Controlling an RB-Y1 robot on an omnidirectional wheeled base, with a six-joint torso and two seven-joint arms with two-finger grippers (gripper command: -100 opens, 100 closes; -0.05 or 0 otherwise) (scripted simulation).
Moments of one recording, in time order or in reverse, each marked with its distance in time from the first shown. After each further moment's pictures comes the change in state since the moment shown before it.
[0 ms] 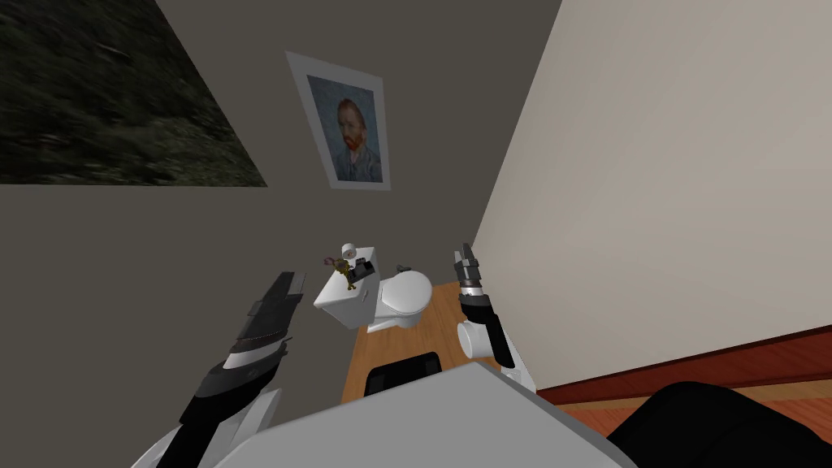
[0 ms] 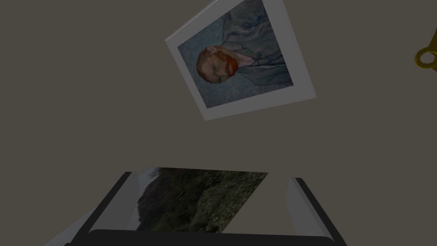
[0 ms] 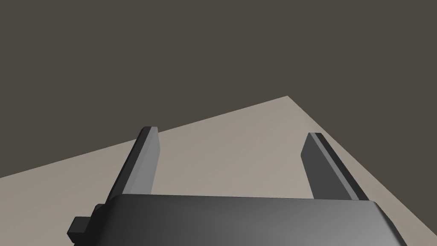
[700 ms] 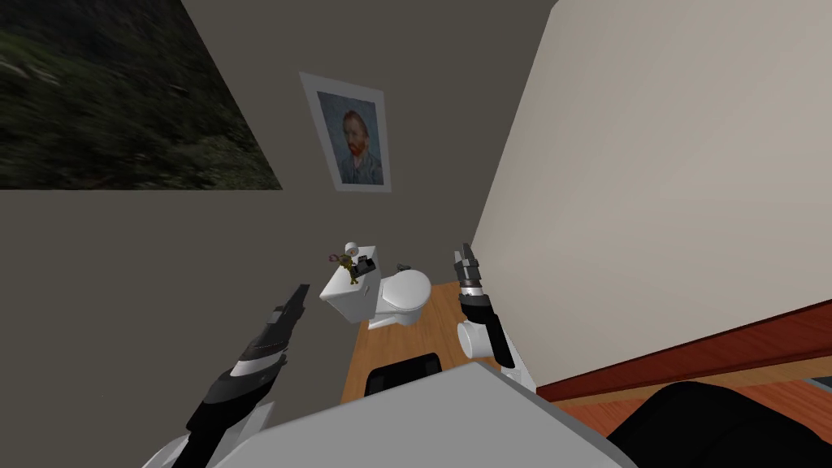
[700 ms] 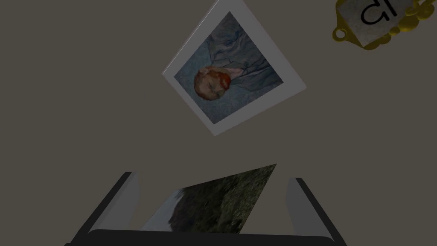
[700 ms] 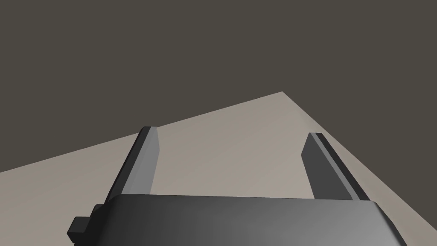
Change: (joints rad) left arm -0.010 0.013 0.042 0.176 -0.112 -0.103 -0.126; right arm 0.000 0.000 0.000 0.000 0.000 0.000 0.000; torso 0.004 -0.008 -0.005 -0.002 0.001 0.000
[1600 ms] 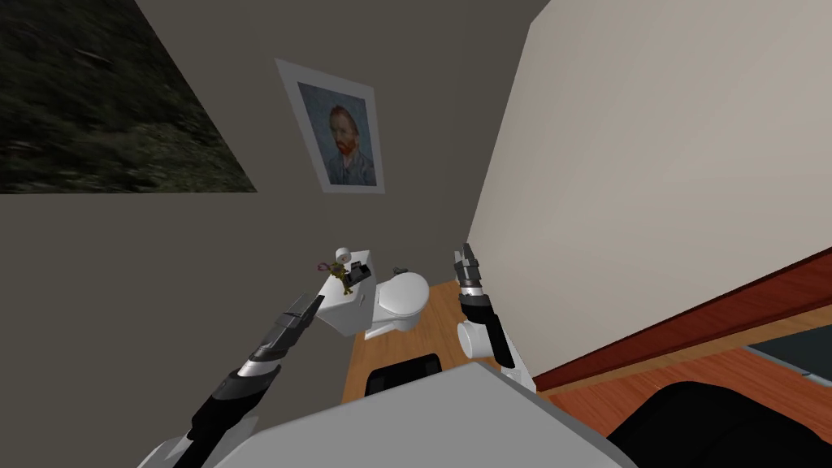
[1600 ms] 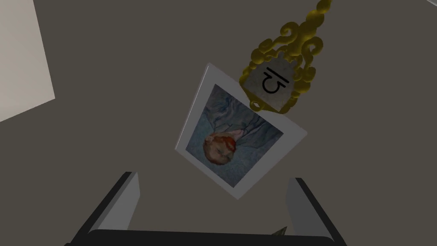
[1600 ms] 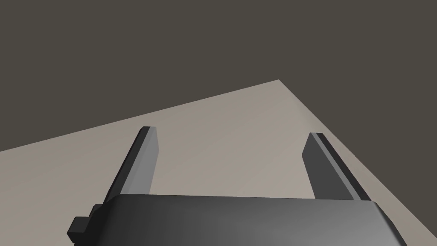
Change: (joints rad) left arm -0.063 0.106 0.036 0.242 -0.150 -0.073 -0.157; right arm 0.000 0.000 0.000 0.000 0.000 0.000 0.000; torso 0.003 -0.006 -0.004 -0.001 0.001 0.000
